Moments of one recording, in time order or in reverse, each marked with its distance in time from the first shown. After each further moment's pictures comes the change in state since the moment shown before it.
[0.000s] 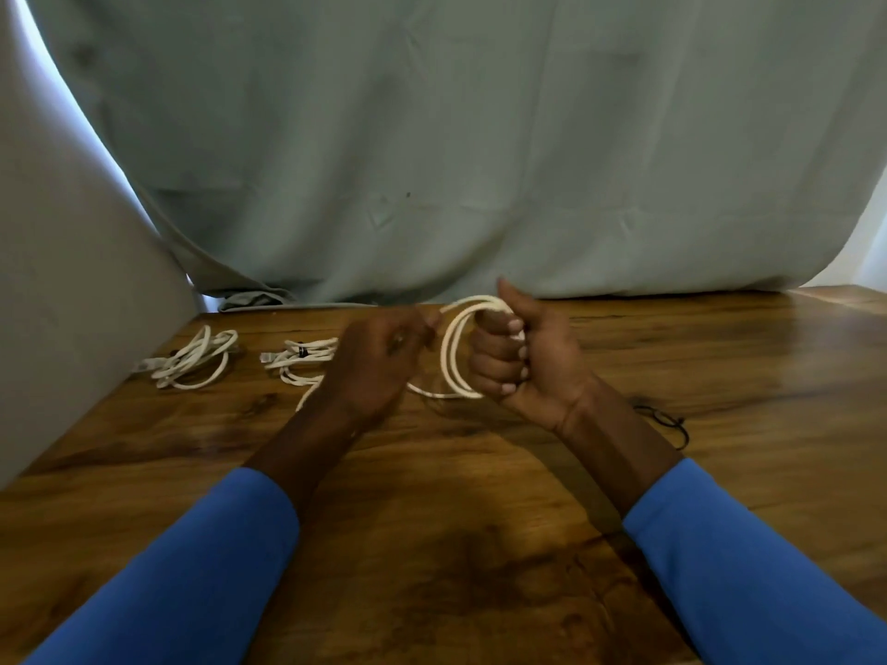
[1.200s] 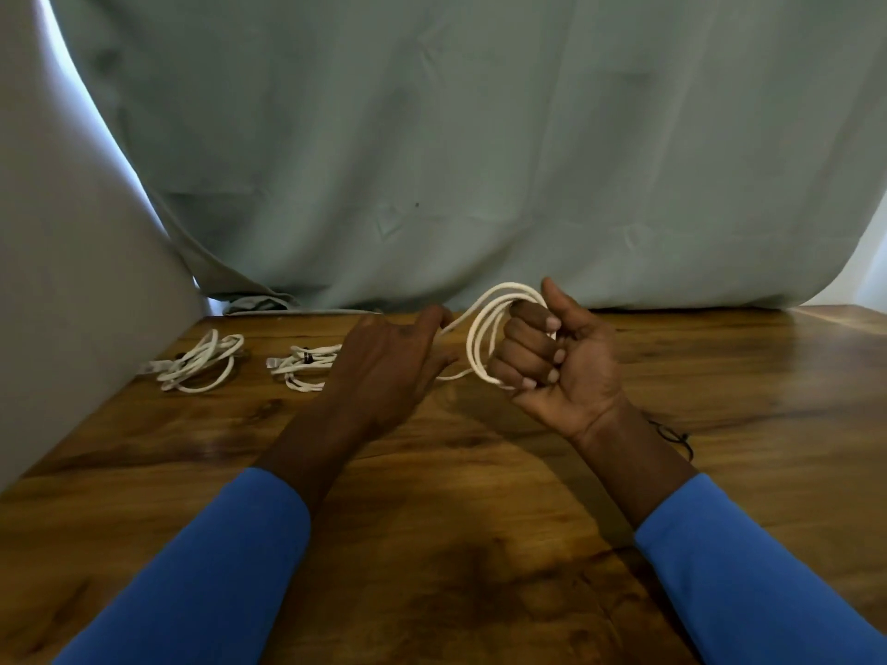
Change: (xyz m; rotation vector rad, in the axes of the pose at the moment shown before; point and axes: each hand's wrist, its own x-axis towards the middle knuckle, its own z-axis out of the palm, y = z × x) left_hand 0.010 -0.003 -0.005 0.688 -0.091 0.379; right_hand -0.005 -0.008 -0.013 0.148 -0.193 -0.165
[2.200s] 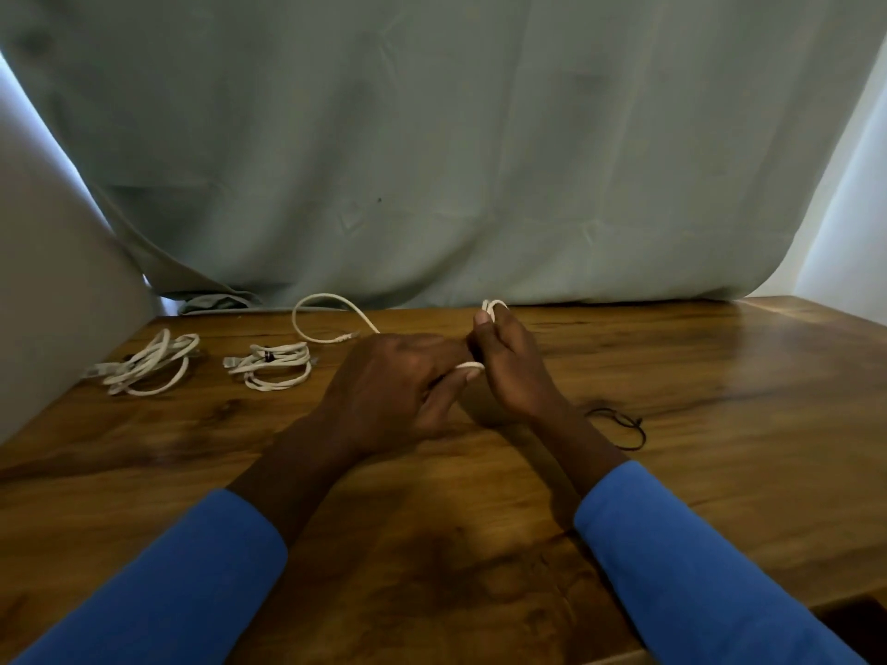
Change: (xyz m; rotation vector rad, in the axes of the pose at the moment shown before) left_hand -0.005 0.052 -0.017 -0.319 0.122 0.211; right_hand -0.004 0.012 -0.031 -1.370 0.661 -0.286
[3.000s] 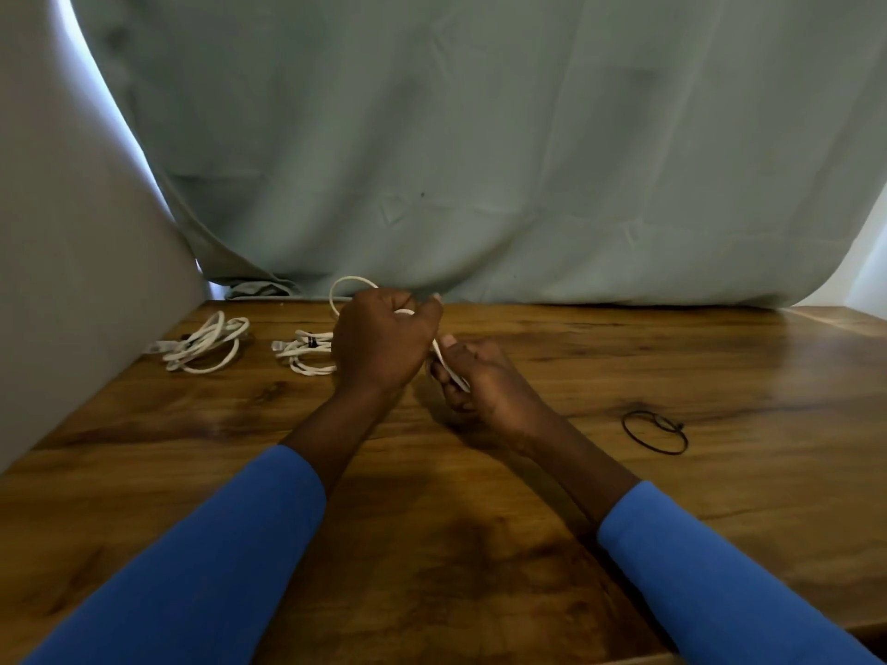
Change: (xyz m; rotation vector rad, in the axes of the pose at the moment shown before) left_hand 0.004 -0.035 0.002 -0.192 0.384 -0.956; right_hand -0.038 -0.051 0.045 0.328 -0.445 0.188
